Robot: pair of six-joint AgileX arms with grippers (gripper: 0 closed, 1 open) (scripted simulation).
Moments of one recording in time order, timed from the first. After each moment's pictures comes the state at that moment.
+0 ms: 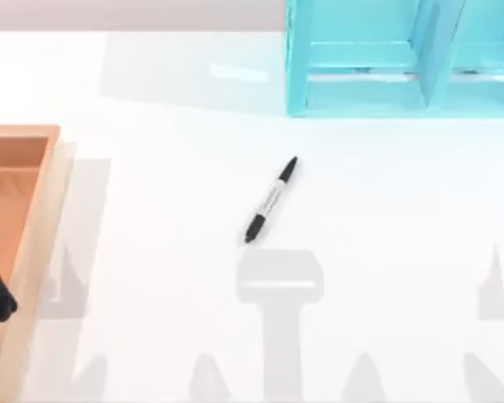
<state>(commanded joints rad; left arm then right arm) 0.00 0.00 0.00 0.00 0.00 0.00 0.00 0.00 0.00 0.00 0.00 0.00</state>
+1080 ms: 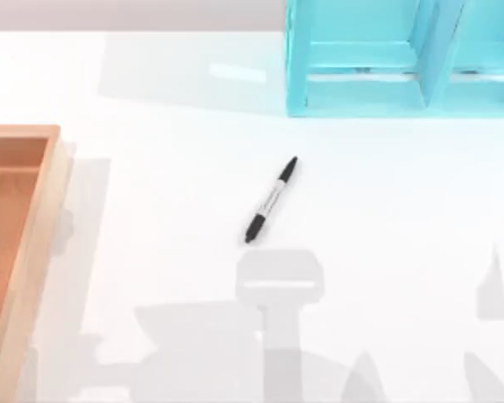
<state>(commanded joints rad) 0.13 1.16 0.96 -0.83 0.00 0.15 0.00 0.00 0.00 0.00 0.00 0.00</state>
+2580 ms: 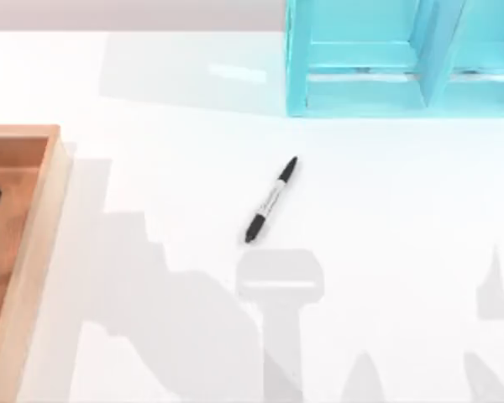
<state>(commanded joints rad) 0.20 1.84 1.21 -0.94 0.00 0.23 0.00 0.00 0.00 0.00 0.00 0.00</state>
